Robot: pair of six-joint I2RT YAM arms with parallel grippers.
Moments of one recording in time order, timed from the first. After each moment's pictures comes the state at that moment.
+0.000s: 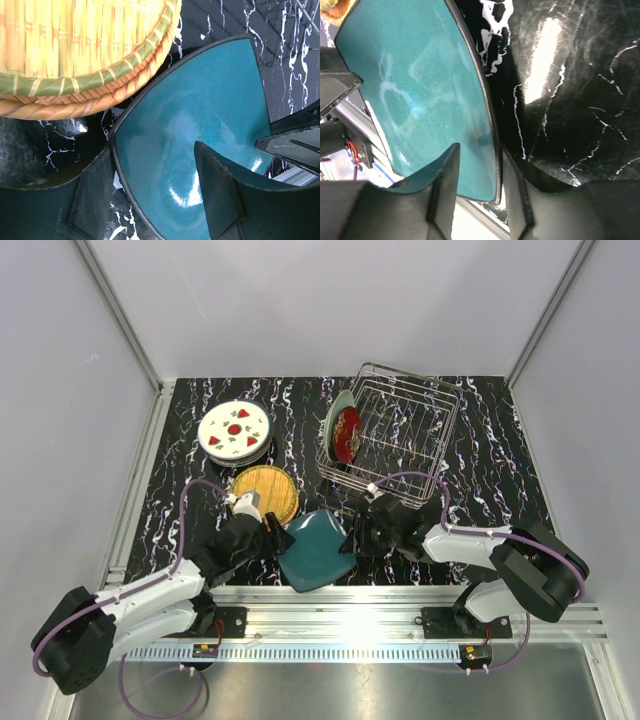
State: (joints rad) left arm -0.72 0.91 0.22 0.03 -0.07 -0.86; right arm 0.79 1.42 0.49 0.13 -0.22 0.85
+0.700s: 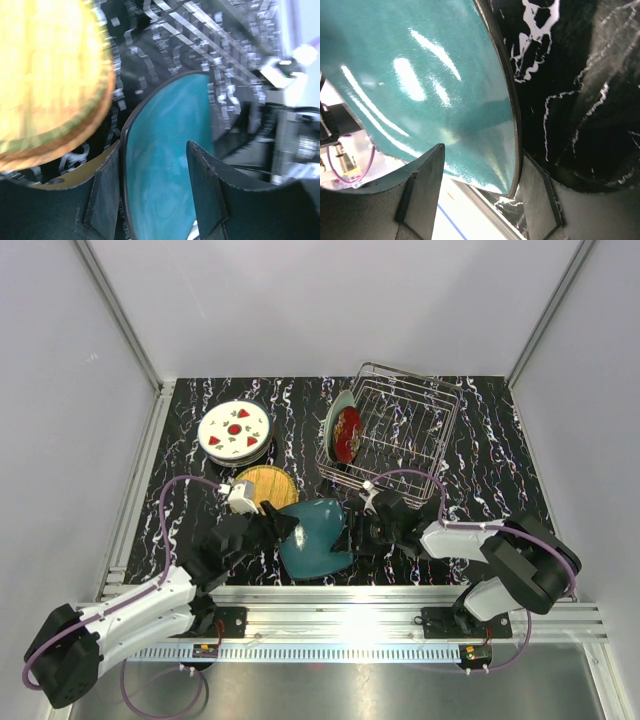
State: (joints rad) left arm -0.75 0.77 0.22 0.17 -0.13 -0.82; right arm 0.75 1.47 0.49 0.23 -0.38 0.81
